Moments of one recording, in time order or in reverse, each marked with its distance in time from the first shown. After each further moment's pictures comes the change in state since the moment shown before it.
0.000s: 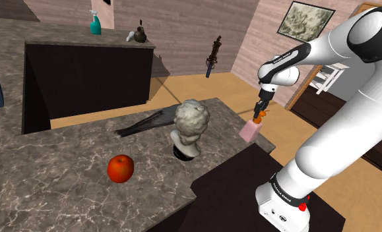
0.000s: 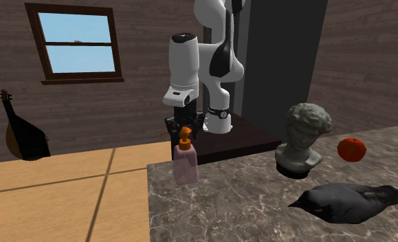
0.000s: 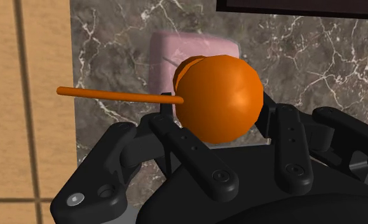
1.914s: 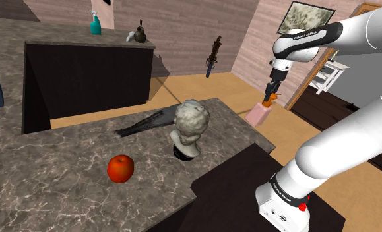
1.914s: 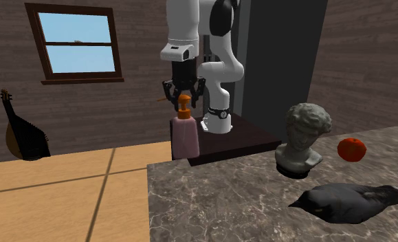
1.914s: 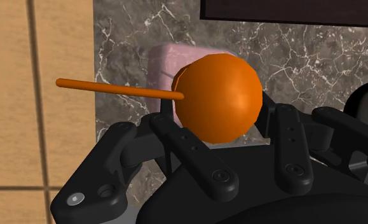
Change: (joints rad) arm 0.000 -0.212 0.030 0.140 -0.091 -0.332 0.063
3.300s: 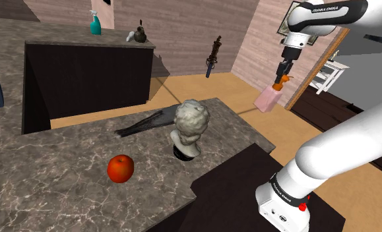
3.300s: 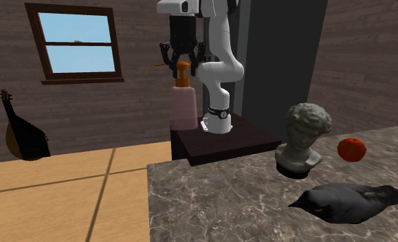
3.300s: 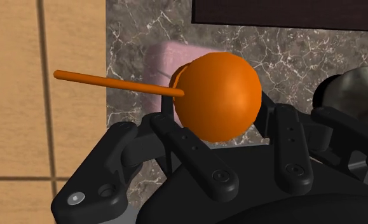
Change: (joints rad) arm 0.006 -0.065 0.034 0.223 -0.006 -0.284 0.001
